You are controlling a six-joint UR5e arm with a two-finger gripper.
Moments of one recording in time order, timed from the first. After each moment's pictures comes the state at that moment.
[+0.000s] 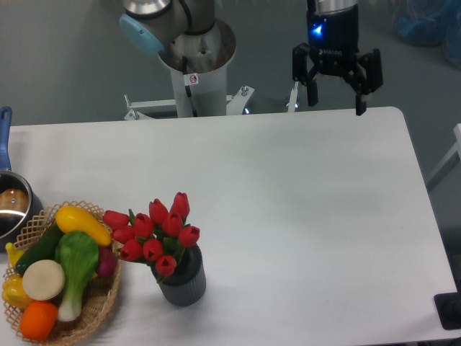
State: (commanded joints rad) arm 2.81 -1.47 -1.77 -0.98 1.33 1.48
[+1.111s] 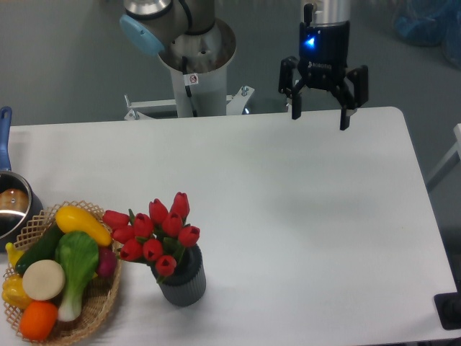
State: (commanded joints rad) arm 2.82 -1.48 -1.82 -0.95 1.10 1.26
